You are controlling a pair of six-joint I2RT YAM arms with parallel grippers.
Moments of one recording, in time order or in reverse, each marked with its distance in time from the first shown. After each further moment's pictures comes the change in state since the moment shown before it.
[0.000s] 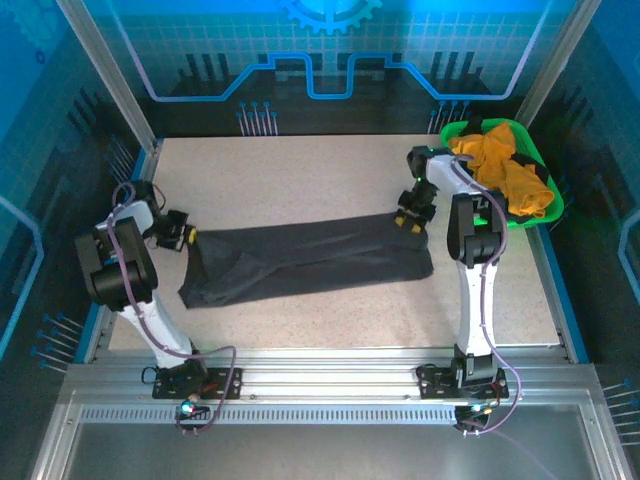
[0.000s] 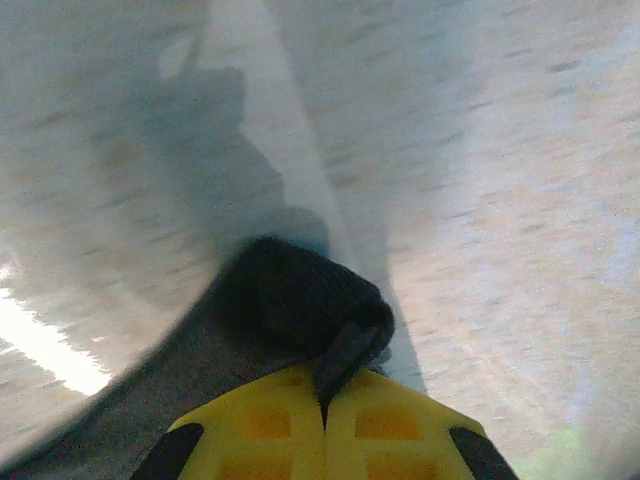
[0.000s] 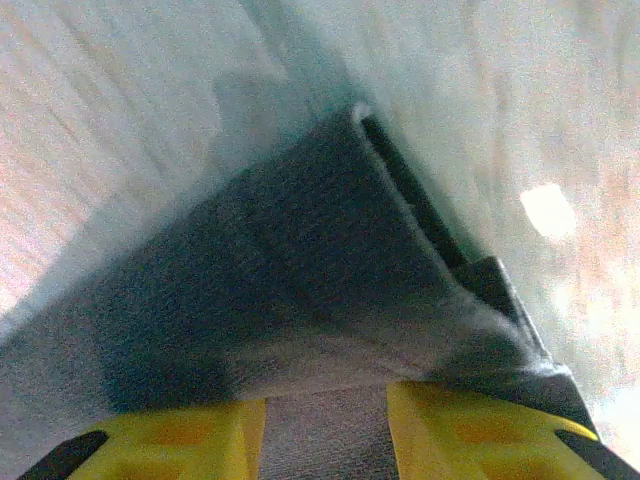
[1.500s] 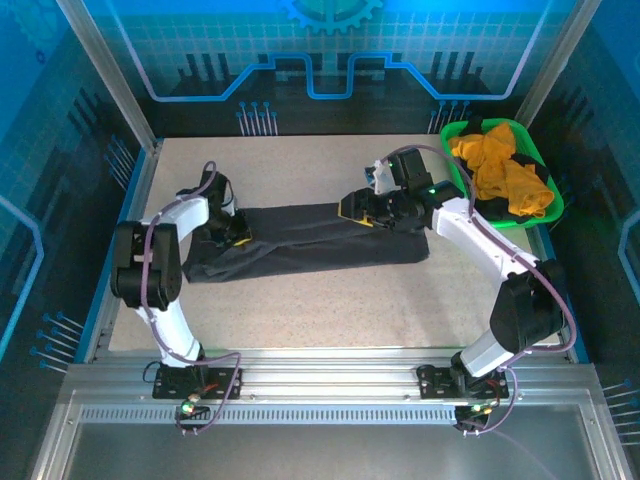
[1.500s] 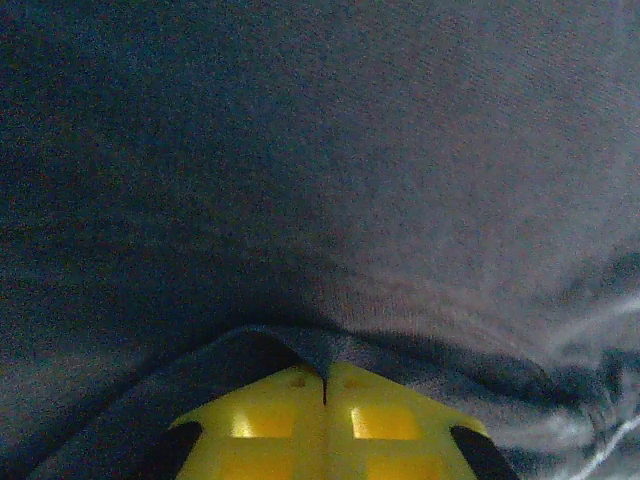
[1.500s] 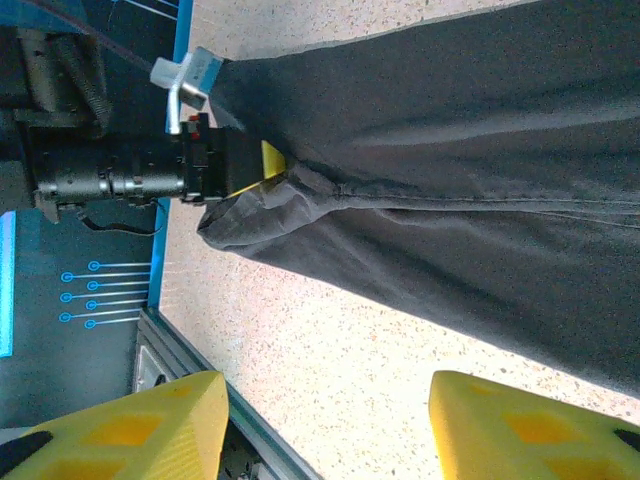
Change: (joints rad) left arm -0.415 -0.080 -0.048 -0.081 -0.080 0.523; right arm 0.306 -0.817 -0.688 0.645 -0.463 -0.077
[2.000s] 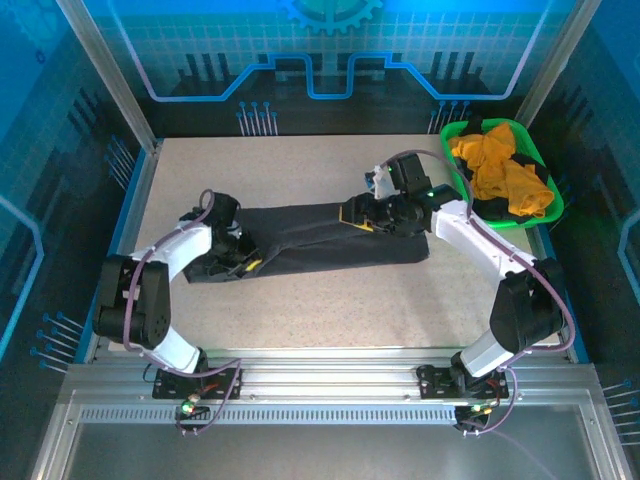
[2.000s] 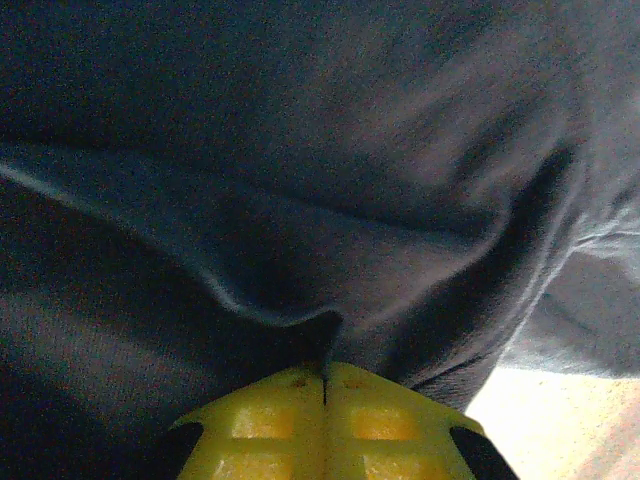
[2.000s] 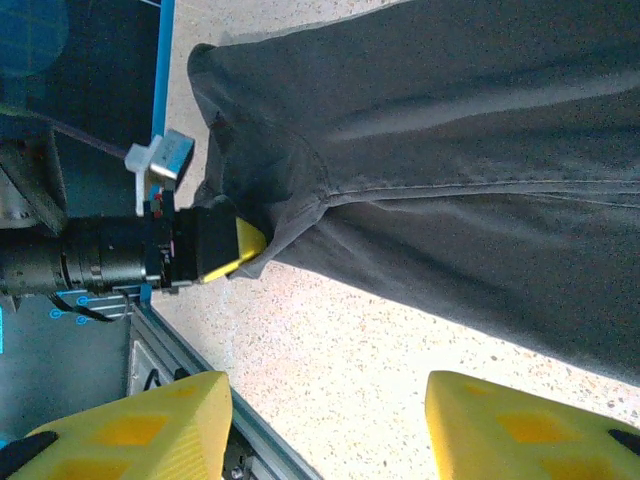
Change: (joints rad) left arm -0.130 -0.254 -0.262 -0.010 0.045 -0.396; right arm 0.000 0.002 -0.040 0.011 -0.004 -0.001
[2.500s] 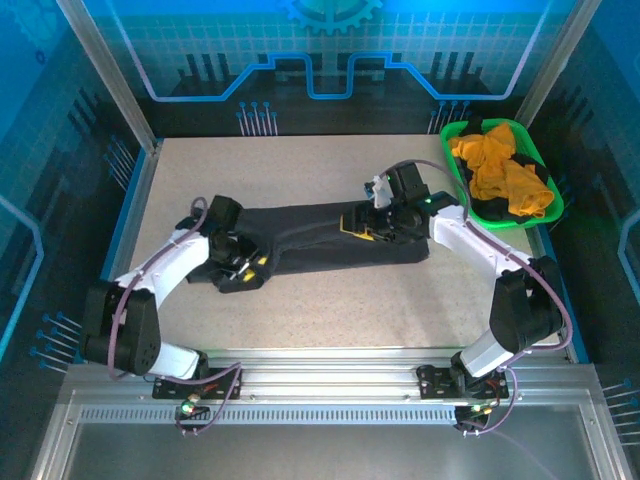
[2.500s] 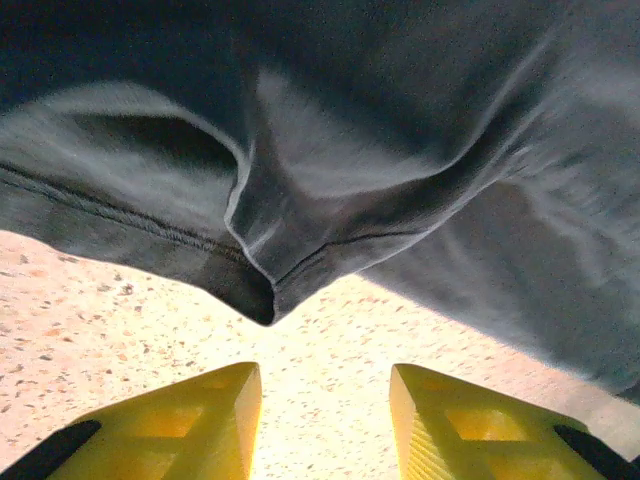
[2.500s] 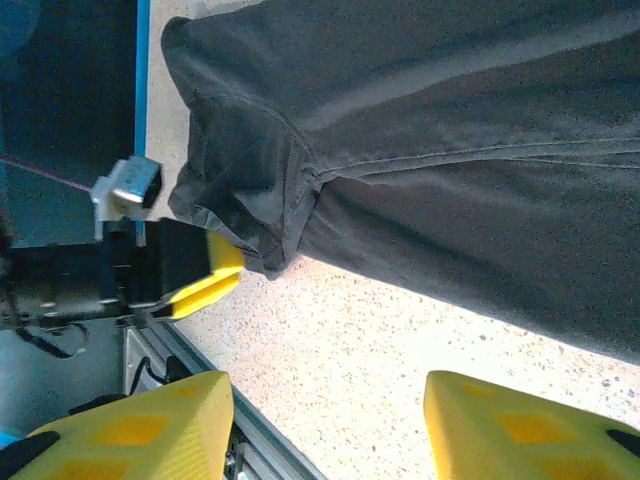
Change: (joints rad) left arm -0.042 -0.152 0.017 -0.112 -0.066 -0.236; right arm 0.000 0.000 -0.072 0.026 -0.015 0.001
